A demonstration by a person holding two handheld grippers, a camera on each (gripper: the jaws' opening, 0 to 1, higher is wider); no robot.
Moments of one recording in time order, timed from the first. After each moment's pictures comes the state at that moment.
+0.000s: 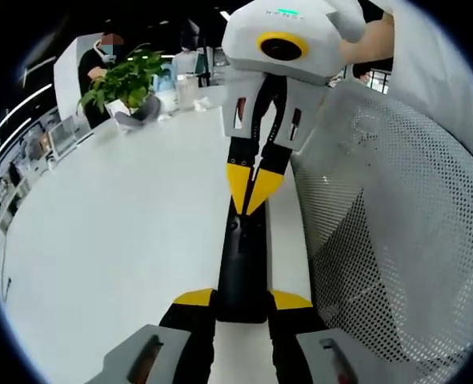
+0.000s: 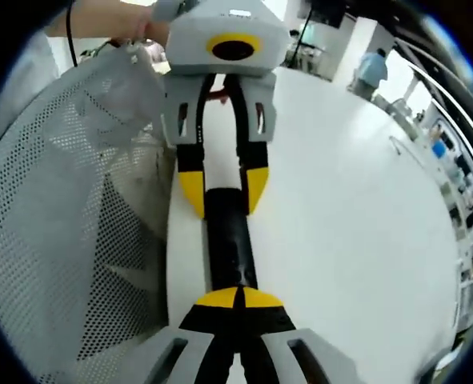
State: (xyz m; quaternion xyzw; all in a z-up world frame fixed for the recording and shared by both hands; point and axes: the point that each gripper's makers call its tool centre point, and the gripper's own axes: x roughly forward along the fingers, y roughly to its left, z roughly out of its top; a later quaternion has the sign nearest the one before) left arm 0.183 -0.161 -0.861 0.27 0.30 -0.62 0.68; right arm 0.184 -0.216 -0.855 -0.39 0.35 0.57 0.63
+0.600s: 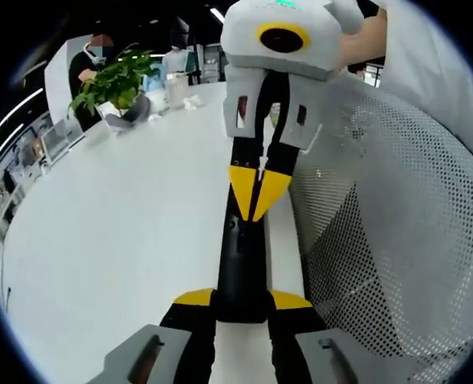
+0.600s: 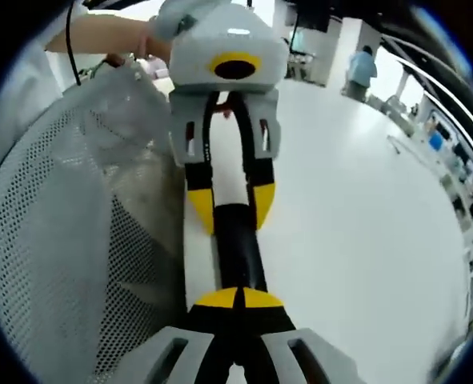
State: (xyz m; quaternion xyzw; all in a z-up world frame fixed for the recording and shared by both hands) left arm 0.177 -0.163 -0.863 0.28 0.31 -0.62 0.66; right arm 0.166 -0.202 -0.853 -0.36 0.34 0.59 0.64
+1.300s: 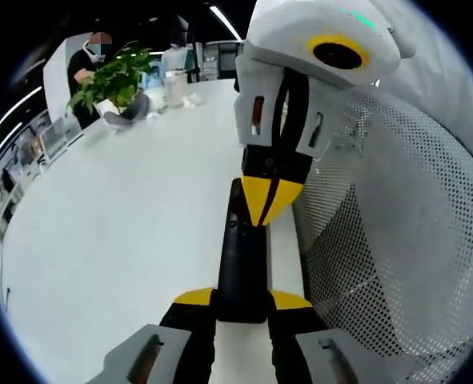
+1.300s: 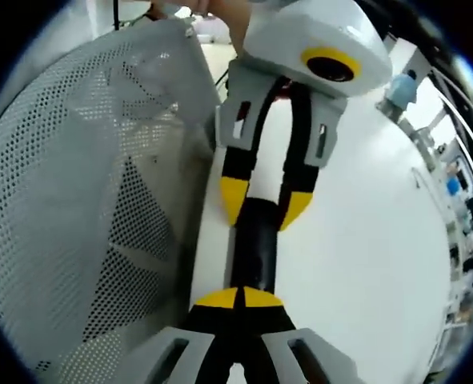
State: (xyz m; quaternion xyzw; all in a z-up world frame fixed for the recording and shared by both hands) left arm 0.176 -0.164 -0.863 0.28 0.31 -0.62 0.66; right arm 0.159 -0.205 -0.858 -0.46 0.31 0.60 0.57
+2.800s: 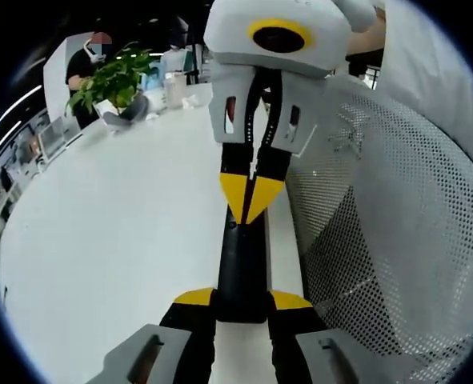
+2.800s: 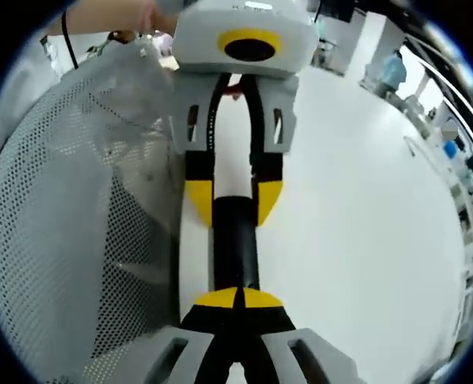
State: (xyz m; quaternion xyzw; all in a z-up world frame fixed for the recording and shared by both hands) left arm 0.175 -0.162 -0.862 0.27 0.31 -0.63 0.66; right arm 0.174 -0.204 -0.855 -0.41 0.37 0.58 0.59
